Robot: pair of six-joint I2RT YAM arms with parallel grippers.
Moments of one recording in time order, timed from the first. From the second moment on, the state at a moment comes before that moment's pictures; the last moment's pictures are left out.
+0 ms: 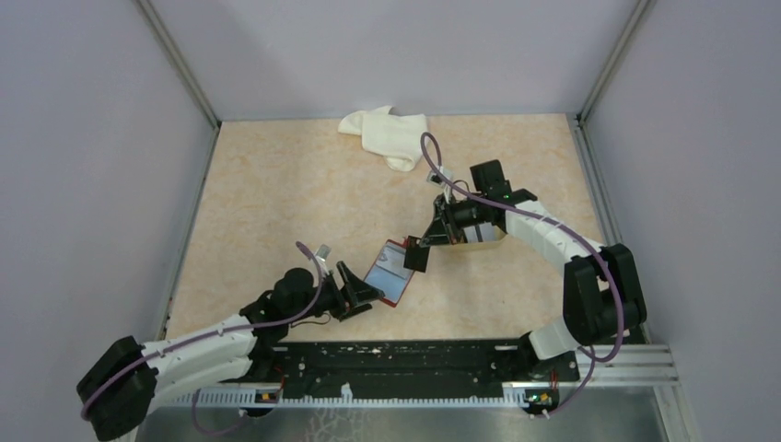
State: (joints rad) left arm -0.82 0.80 0.06 0.40 0.23 -1.26; right arm 0.36 1.47 0.98 -0.43 -1.02 -0.19
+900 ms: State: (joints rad) left arm -1.26 1.62 0.82 -0.22 -0.40 -1.39; right arm 0.19 1.43 0.97 -0.38 -1.02 -0.12
